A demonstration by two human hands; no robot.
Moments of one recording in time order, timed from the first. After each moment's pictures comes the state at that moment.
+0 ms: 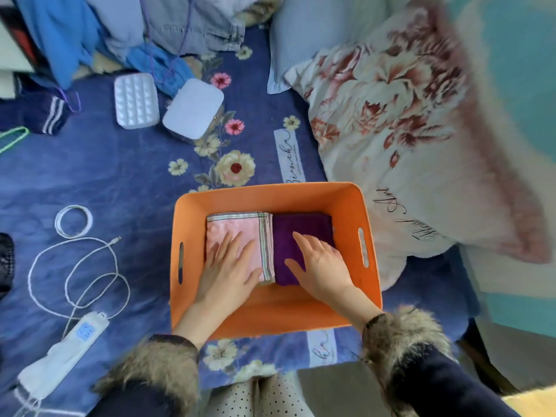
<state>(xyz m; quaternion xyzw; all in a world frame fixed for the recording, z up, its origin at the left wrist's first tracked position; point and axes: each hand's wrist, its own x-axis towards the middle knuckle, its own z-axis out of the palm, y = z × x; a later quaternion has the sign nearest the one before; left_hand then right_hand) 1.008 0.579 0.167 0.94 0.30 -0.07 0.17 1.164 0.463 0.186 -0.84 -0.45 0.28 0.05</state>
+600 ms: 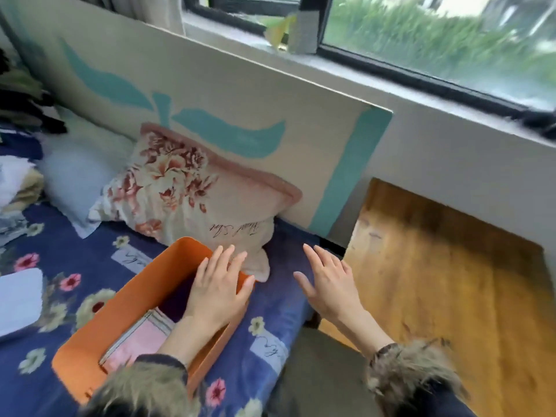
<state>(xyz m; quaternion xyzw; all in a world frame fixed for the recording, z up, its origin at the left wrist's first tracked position) 1.067 0.468 0.336 0.98 -0.09 0.00 0.17 1.061 0.257 0.370 -0.99 -0.02 0.07 0.09</state>
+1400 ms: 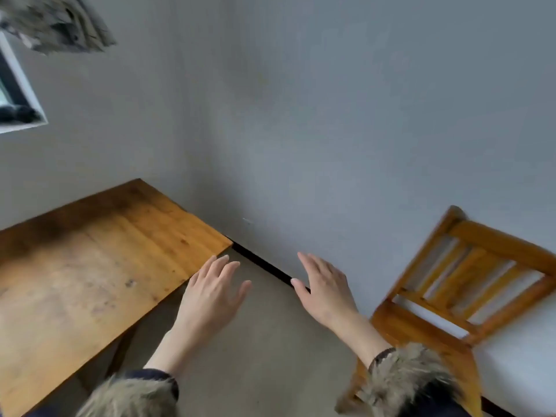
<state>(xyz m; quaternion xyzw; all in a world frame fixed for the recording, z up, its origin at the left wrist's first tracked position) 0.688 0.130 0.428 0.68 -0.71 -0.05 0.18 0.473 0.097 0.448 -0.78 0.61 -0.09 0.10</state>
